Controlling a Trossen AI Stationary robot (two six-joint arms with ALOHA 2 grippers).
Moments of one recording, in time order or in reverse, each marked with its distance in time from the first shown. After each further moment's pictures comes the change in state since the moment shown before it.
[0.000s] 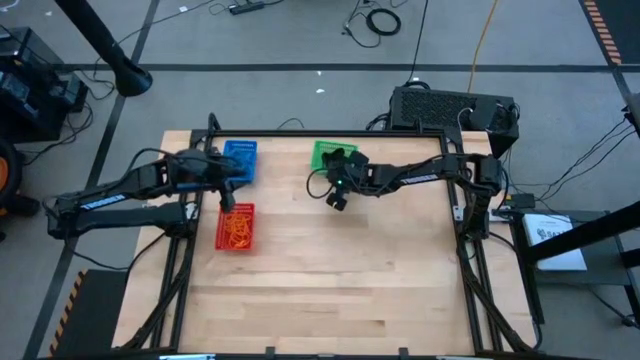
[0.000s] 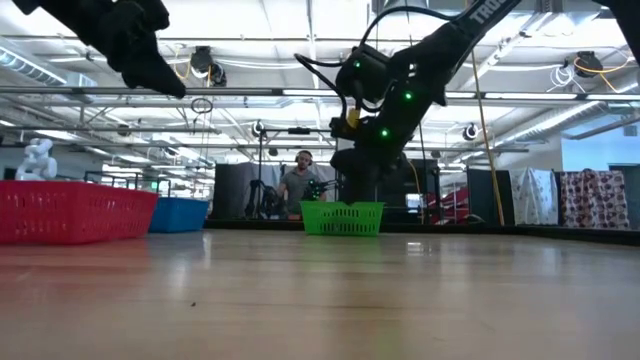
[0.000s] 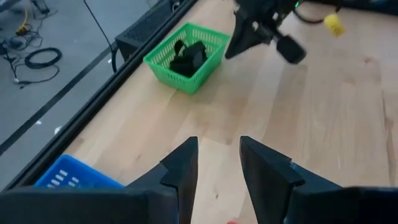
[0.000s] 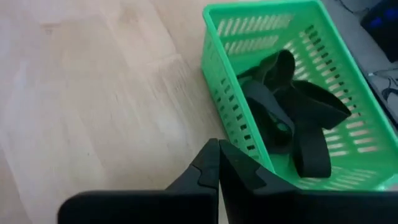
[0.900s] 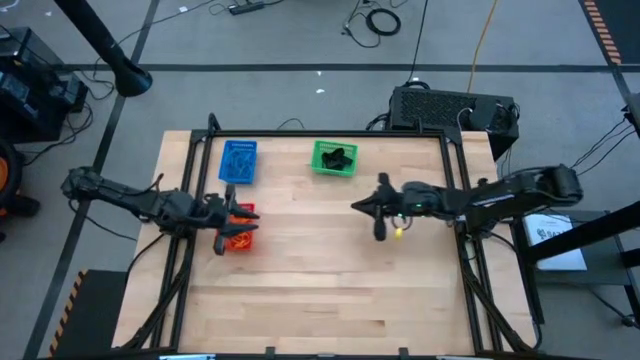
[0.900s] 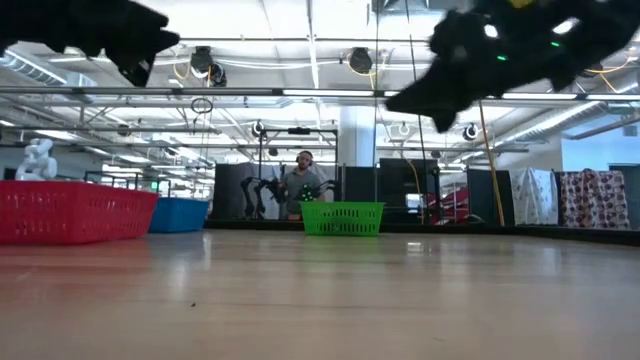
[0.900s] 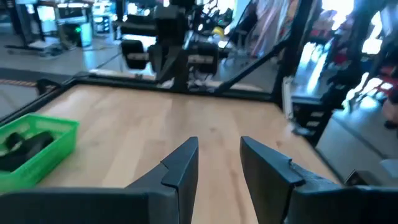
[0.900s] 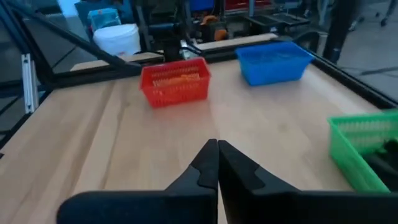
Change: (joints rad) left arm -0.576 -0.121 -0.392 0.752 -0.100 -0.131; right arm 0.206 -0.604 -0.634 0.688 -0.312 0.072
